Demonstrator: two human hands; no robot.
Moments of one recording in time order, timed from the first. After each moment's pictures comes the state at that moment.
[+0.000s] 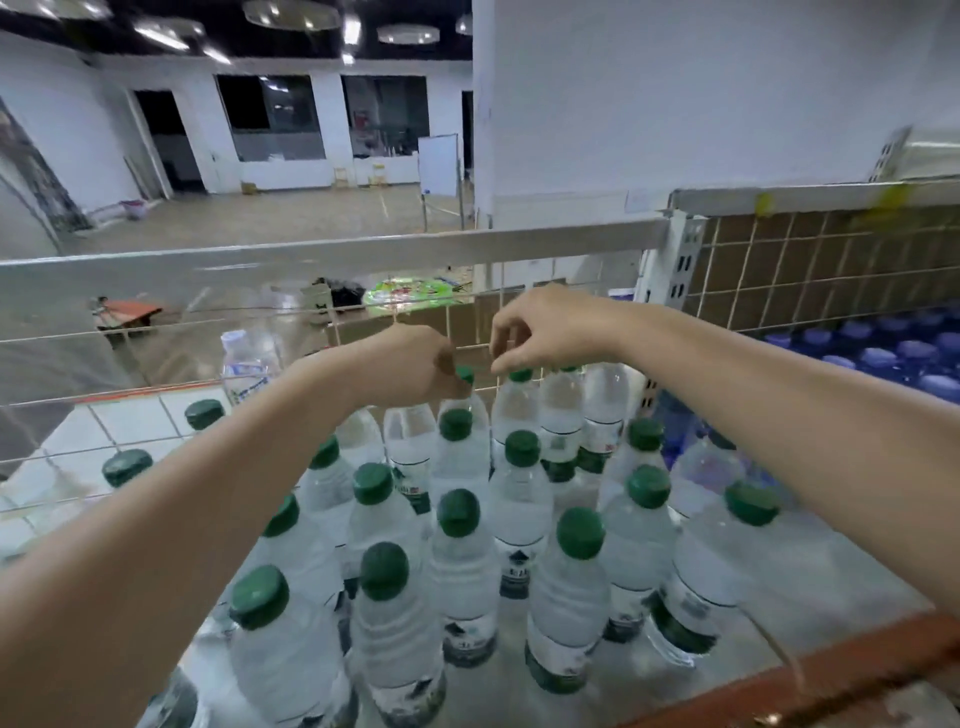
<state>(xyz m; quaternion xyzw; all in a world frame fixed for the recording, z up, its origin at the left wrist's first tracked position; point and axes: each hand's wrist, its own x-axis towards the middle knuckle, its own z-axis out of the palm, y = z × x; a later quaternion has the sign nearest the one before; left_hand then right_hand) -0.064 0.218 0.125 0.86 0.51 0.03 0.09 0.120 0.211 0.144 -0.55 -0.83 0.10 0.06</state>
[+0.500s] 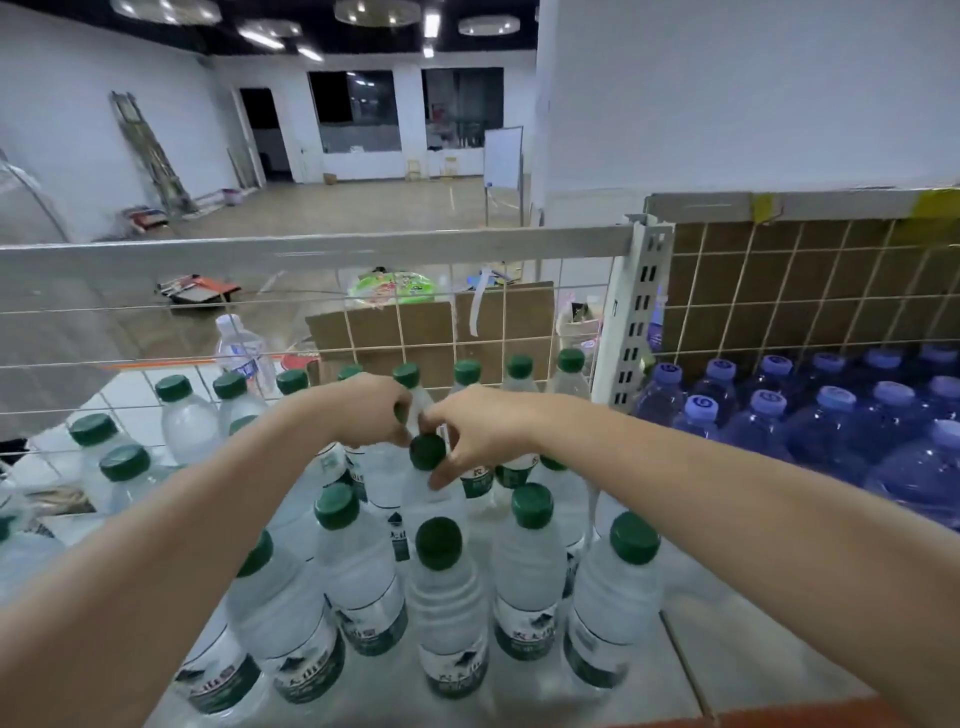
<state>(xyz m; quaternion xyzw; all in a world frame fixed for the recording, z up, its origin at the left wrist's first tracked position) -0.009 0.211 0.084 0.76 0.64 -0.09 0.11 0.150 0.201 0.080 -0.42 -0.89 0.19 -0.05</state>
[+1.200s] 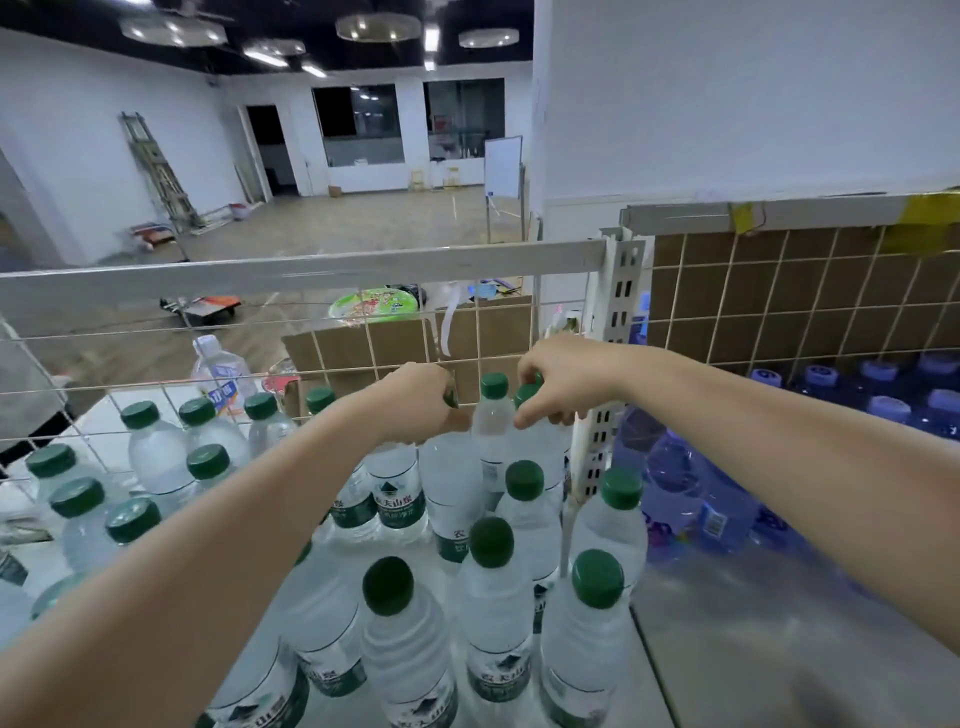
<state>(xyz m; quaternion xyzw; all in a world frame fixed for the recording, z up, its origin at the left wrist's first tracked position) 0.062 0.230 0.094 0.77 0.62 0.03 0.15 0.255 0.251 0.112 -0.51 -0.84 0.20 0.02</state>
